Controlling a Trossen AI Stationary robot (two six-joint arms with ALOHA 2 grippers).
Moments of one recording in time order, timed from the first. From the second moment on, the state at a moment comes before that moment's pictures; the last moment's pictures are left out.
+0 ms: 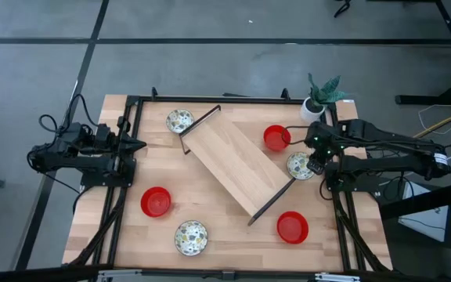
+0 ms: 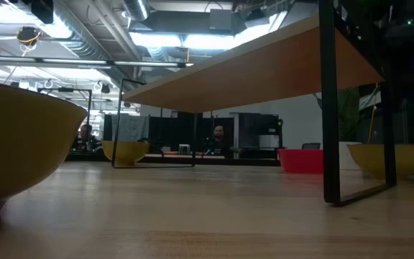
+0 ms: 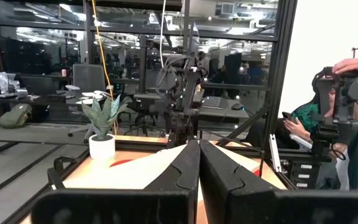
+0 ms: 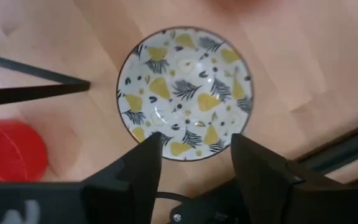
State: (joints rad) left arm -0.01 0.00 0.51 -0.37 -0.05 -0.07; right arm -0.31 0.83 0.79 -1.27 -0.05 0.29
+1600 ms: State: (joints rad) left arm -0.01 0.00 0.51 -0.37 -0.05 -0.07; right arm -0.55 1.07 0.74 -1.03 -0.12 0.14
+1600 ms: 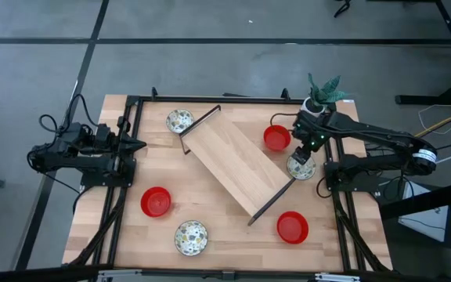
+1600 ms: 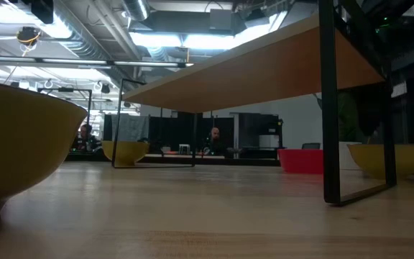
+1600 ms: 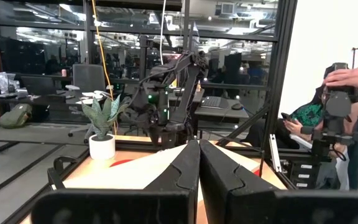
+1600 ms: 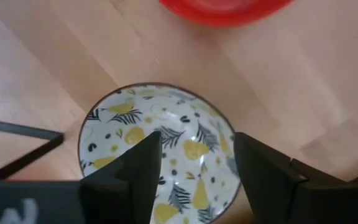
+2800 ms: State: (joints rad) left arm -0.01 0.00 0.51 -0.37 -0.05 -0.07; right arm -0.59 1.10 0.74 -1.01 -0.12 0.63
